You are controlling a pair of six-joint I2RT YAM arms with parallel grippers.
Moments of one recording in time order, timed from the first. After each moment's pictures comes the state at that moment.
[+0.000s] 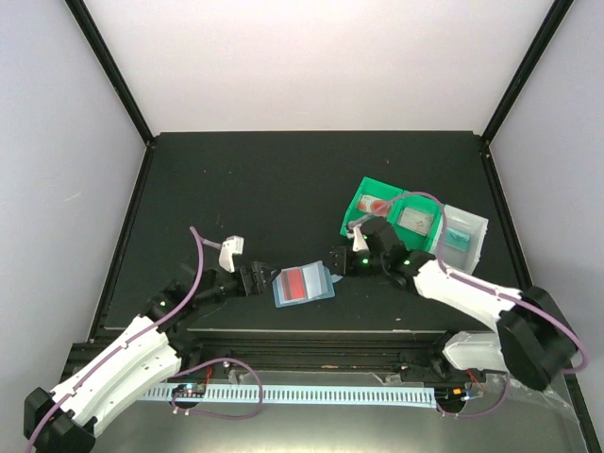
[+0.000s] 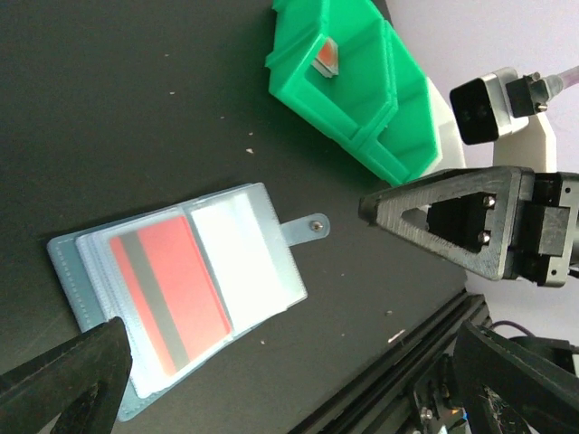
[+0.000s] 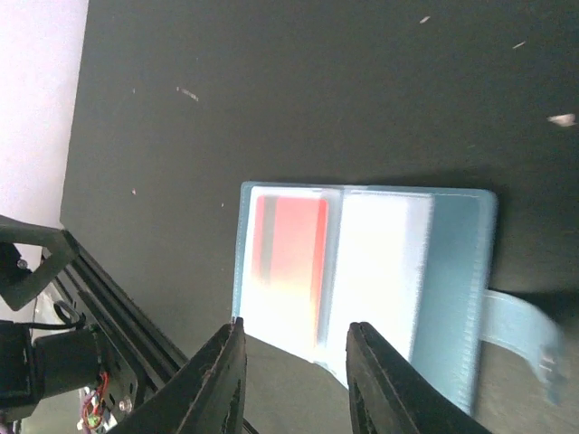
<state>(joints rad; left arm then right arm) -0.59 0.58 0.37 -0.28 0.32 -0.82 0.71 1.27 0.65 -0.12 -0.37 0.74</state>
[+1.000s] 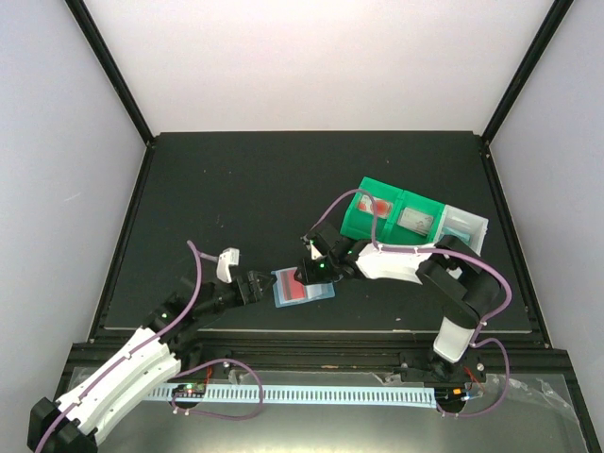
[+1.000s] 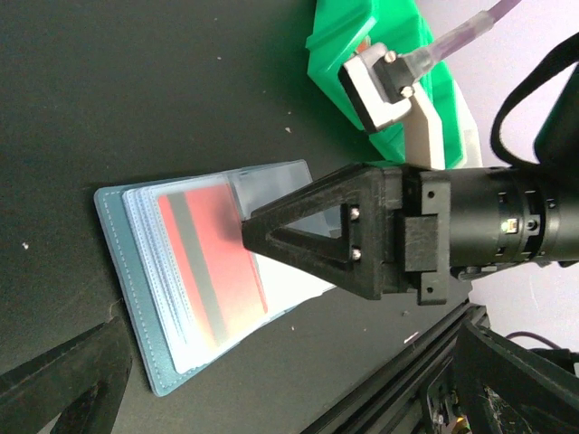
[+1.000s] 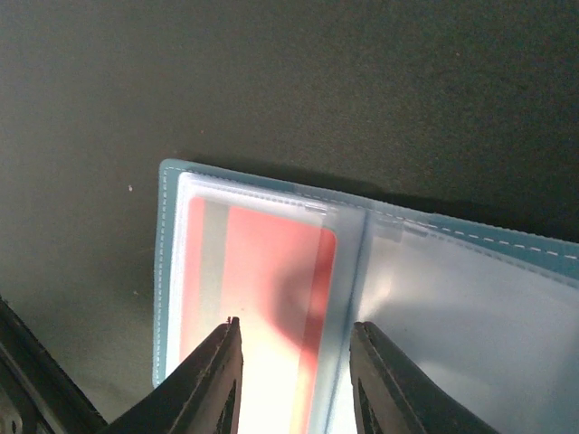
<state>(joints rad) -0.57 0.48 0.21 -0.22 0.32 -0.91 0.87 1.75 0.92 -0.15 -0.29 0.69</state>
